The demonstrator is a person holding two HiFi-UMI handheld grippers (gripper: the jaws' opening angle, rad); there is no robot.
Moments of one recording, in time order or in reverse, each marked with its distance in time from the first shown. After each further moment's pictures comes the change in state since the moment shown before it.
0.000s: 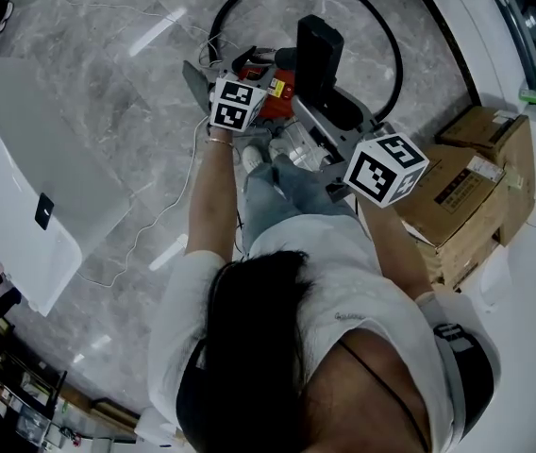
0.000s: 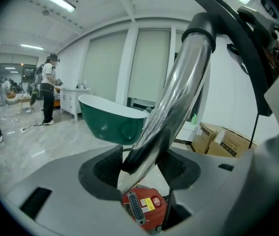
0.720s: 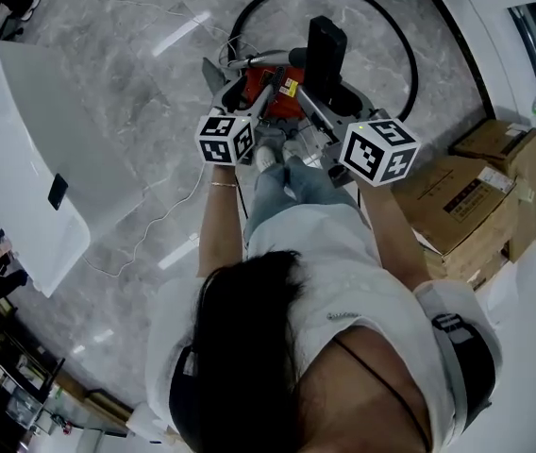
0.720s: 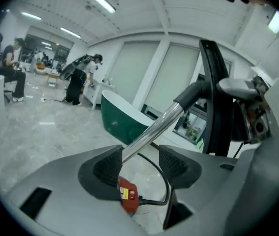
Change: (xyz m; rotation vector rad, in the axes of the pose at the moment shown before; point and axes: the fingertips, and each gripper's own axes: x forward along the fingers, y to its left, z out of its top) left arm -0.107 -0.022 0.000 -0.344 -0.074 0.113; right arm 0.000 -0.008 -0.014 -0.045 0.036 -0.010
